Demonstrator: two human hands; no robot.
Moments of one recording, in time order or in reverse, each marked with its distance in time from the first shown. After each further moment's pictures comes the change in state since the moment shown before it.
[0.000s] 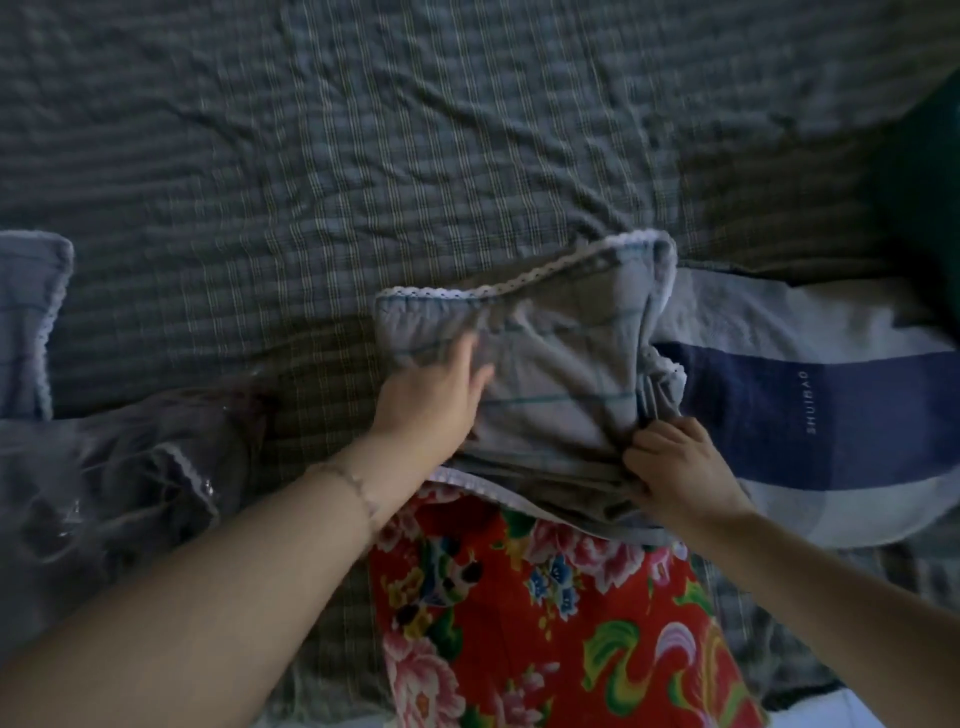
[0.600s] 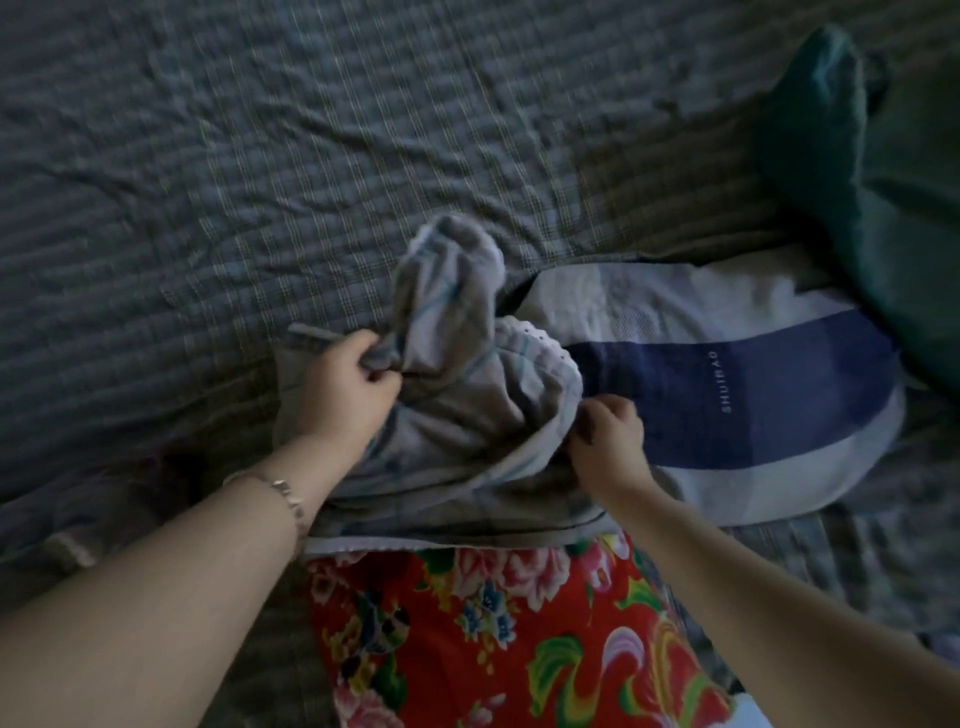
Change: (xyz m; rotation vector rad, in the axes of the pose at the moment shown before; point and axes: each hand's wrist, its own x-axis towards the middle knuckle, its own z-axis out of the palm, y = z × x) left_hand 0.041 0.018 0.007 -0.536 0.188 -0.257; right_hand 0.015 0.010 0.012 0.757 -0.085 0.946
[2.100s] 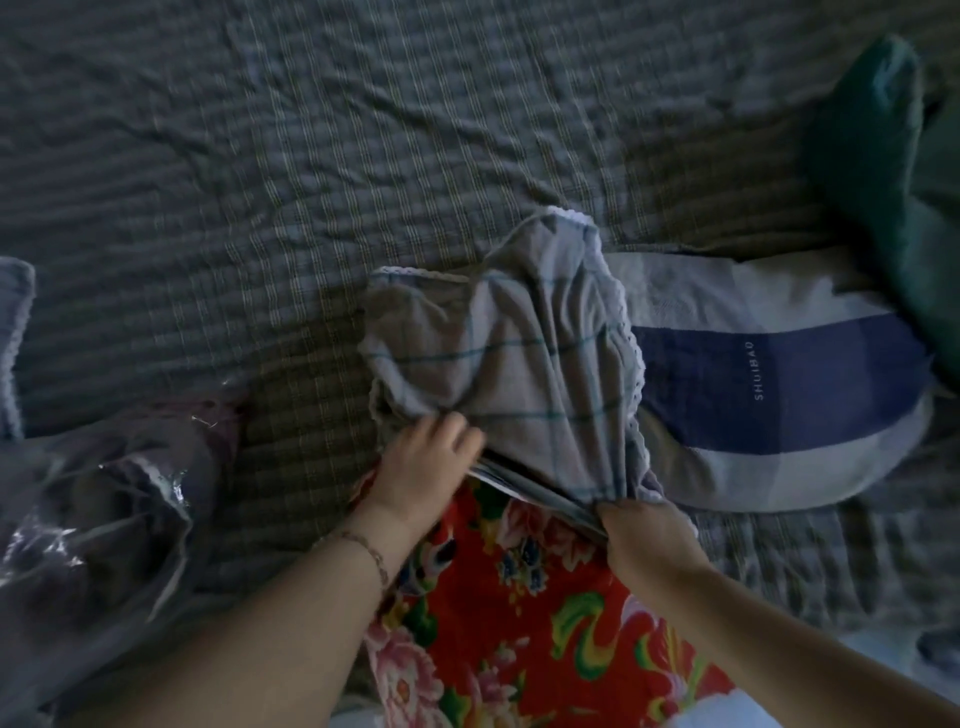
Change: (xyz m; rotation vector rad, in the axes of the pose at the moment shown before) left_hand -0.092 -0.045 0.021 0.568 -0.122 0.701; right_hand -0.088 0.027 0.008 -0.748 -0.223 -0.329
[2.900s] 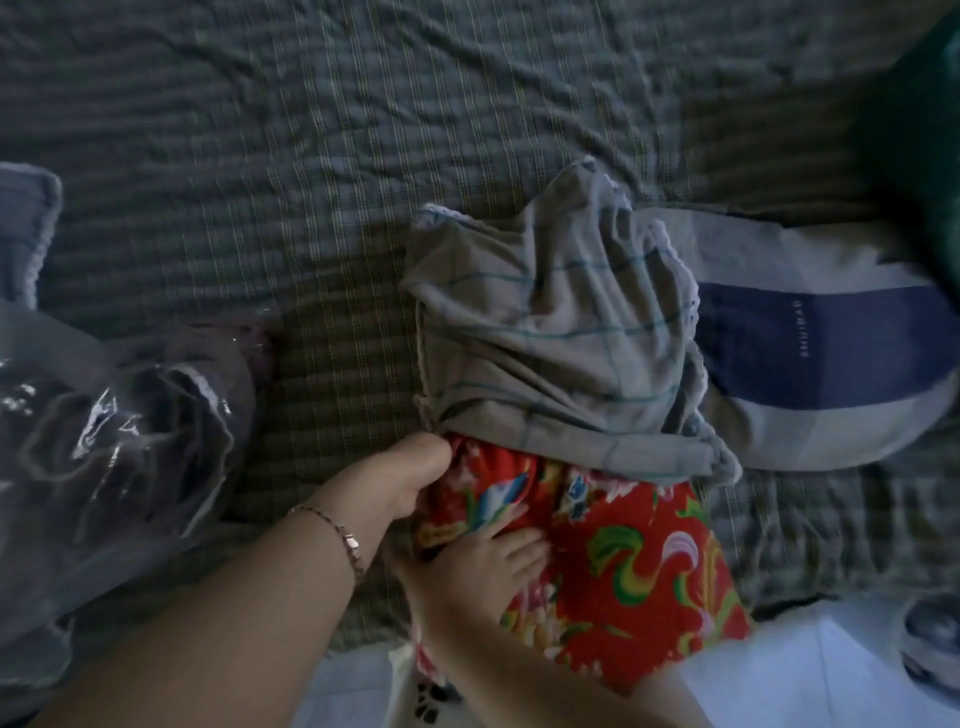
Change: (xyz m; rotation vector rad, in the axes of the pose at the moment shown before) left_hand -0.047 -0.002 -0.018 -1.318 -0.717 -1.410; right_hand -0.018 -0.208 0.073 0.436 -0.290 0.672
